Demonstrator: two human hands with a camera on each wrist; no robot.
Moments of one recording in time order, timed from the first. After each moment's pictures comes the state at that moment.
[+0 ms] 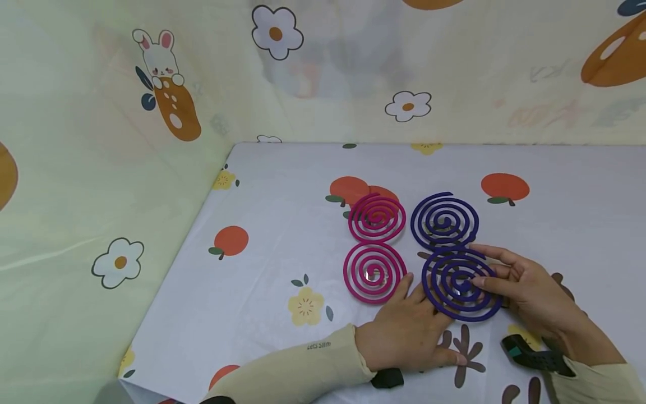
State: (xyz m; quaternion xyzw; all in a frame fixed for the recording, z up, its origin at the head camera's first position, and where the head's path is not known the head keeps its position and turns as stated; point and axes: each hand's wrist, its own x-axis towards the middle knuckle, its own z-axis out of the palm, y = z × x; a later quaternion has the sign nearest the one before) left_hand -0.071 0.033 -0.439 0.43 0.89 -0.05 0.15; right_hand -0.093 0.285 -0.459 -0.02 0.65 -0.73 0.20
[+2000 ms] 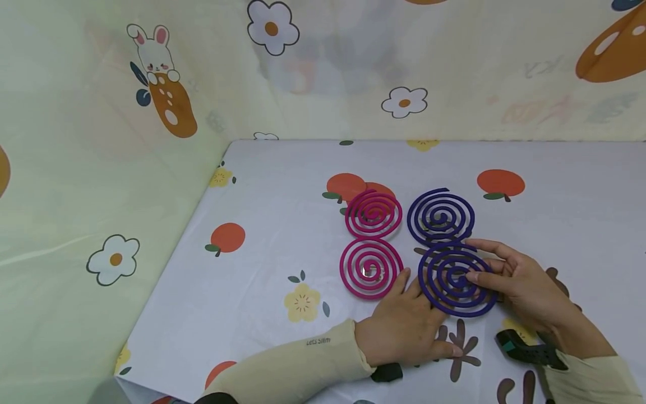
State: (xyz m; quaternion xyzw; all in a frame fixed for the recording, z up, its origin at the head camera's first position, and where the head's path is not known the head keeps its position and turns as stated) left_hand -0.070 0.037 -0.436 0.42 0.89 -0.08 0.17; right_hand -0.093 0.280 -0.456 -0.02 0.70 -0.69 0.18
